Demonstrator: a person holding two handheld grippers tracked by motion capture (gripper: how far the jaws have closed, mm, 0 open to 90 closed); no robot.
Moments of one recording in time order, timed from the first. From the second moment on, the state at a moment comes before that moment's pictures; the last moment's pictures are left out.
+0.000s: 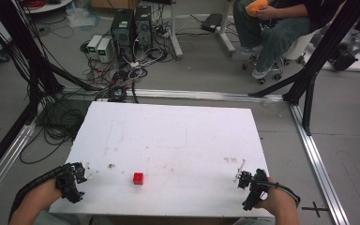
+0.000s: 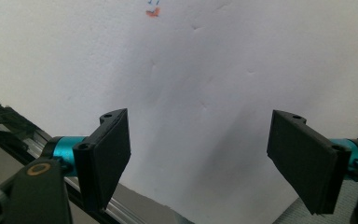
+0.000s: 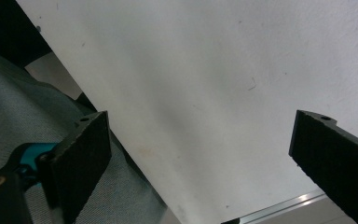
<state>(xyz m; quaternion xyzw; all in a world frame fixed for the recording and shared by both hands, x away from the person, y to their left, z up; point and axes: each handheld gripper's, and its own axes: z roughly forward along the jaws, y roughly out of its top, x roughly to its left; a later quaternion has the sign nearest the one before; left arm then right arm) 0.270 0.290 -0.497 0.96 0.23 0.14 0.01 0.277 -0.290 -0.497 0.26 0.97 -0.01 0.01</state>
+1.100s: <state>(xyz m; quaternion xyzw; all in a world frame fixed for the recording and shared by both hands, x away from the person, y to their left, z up) 0.294 0.266 -0.477 0.98 0.12 0.13 0.01 0.276 -0.288 -0.495 0.25 0.97 0.00 0.02</state>
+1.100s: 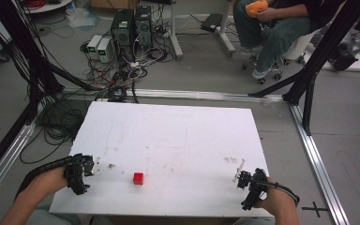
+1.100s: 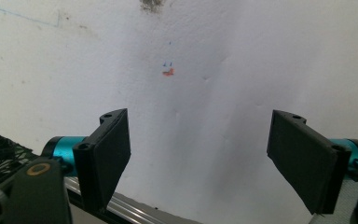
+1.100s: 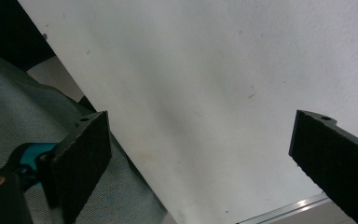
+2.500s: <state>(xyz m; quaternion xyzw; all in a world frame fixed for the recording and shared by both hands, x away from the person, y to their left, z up) 0.324 0.175 -0.467 0.99 0.00 0.11 -0.01 0.277 -0.284 -0.493 0.24 0.97 0.01 0.02</state>
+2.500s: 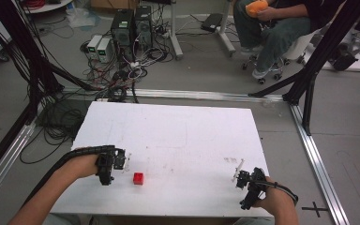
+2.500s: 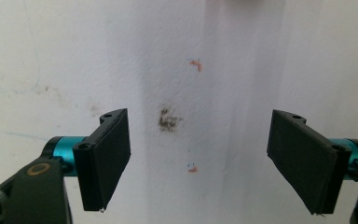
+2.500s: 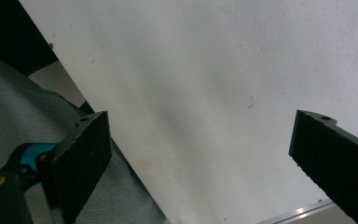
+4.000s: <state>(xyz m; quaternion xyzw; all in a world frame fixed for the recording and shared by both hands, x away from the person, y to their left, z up) 0.329 0.101 -0.509 1.00 -0.04 0.04 0.00 0.278 -0.279 -0.498 0.24 0.97 0.00 0.01</state>
